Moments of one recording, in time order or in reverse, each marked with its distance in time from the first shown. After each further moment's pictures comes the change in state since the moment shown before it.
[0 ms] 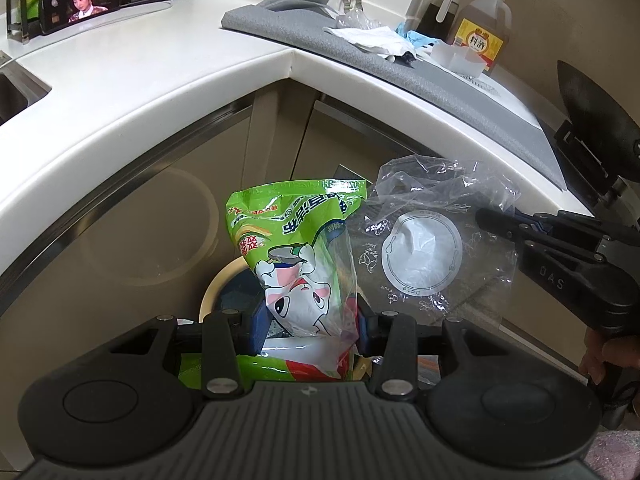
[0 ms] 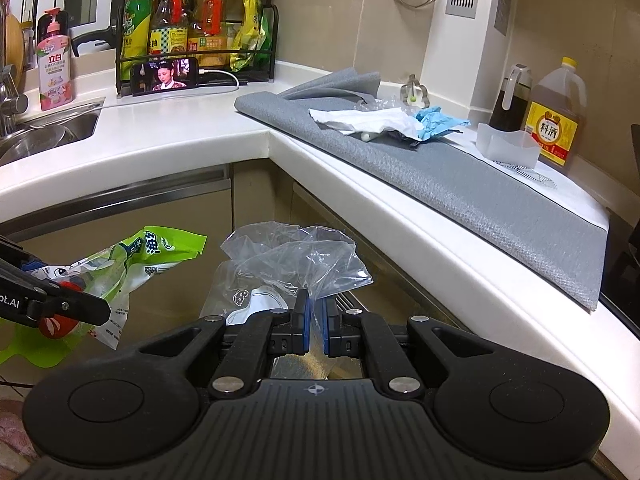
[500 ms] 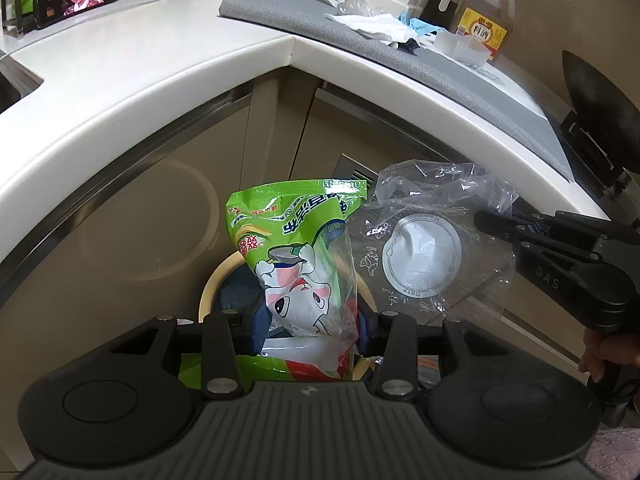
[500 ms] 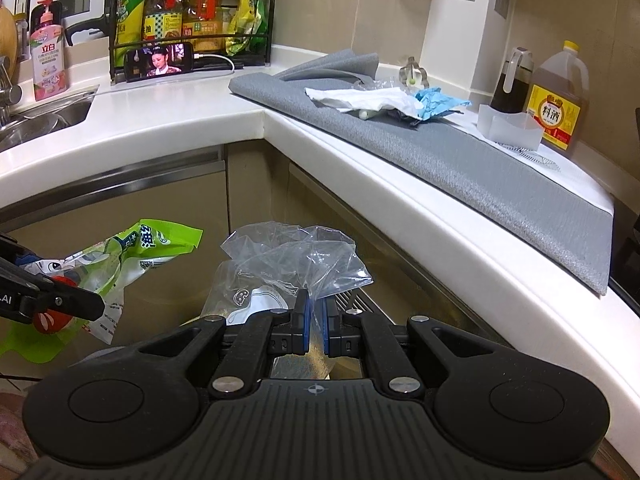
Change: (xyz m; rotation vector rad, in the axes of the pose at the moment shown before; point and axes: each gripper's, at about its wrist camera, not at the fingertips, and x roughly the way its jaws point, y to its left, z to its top) left arm 0.012 -0.001 0.007 0.007 0.033 0.008; right arm 0.013 -0.001 -0.008 0.010 0.044 -0.002
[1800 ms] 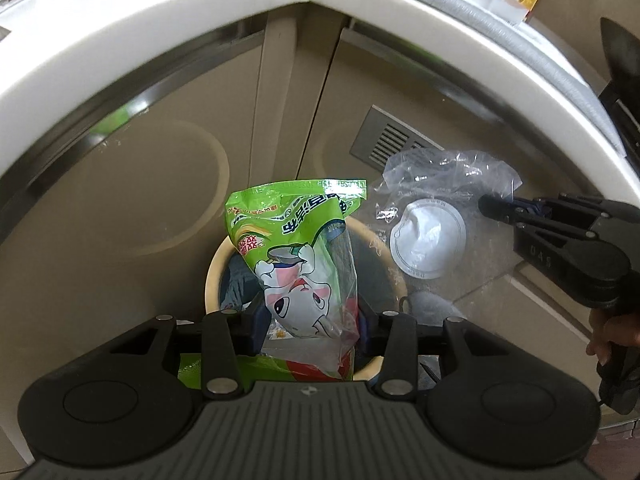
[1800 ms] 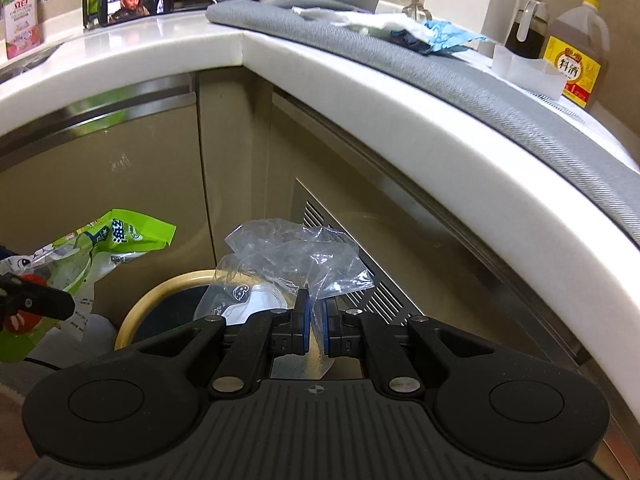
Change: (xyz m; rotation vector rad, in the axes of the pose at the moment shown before) left arm 0.071 -0.010 0.015 -0.001 0.127 0.055; right arm 0.069 0.000 -0.014 -0.011 0.143 -0.025
